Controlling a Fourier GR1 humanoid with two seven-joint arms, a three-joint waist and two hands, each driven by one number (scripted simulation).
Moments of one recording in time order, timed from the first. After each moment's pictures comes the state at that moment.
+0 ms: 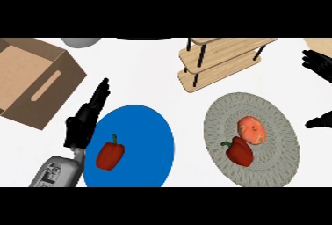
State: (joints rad) left arm -0.19 0.24 -0.22 -1.43 0.04 0.16 0.02; right arm -0.46 -0.79 0.09 -0.97 -0.21 0.44 -0.35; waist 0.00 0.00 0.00
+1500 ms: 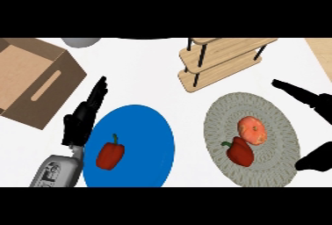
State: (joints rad) left arm -0.19 0.18 -0.13 -1.42 -0.03 0.09 0.02; right arm -0.19 -0.73 0.06 -1.77 0.14 0.52 0.22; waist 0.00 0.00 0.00
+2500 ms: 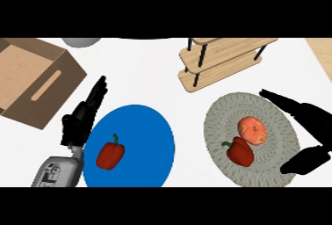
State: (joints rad) left arm -0.18 0.13 -0.07 -1.45 -0.09 0.03 0.04; right arm -0.15 -0.51 0.01 -1.77 0.41 0.62 0.20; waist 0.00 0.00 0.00
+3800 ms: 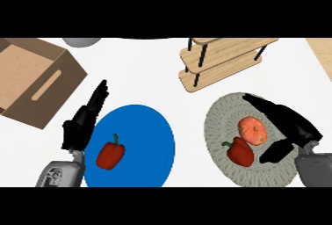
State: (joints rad) left arm -0.15 0.08 -0.04 -1.47 -0.14 -0.01 0.02; right arm -0.19 -0.36 0.03 -1.51 0.74 0.52 0.01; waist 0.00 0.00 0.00
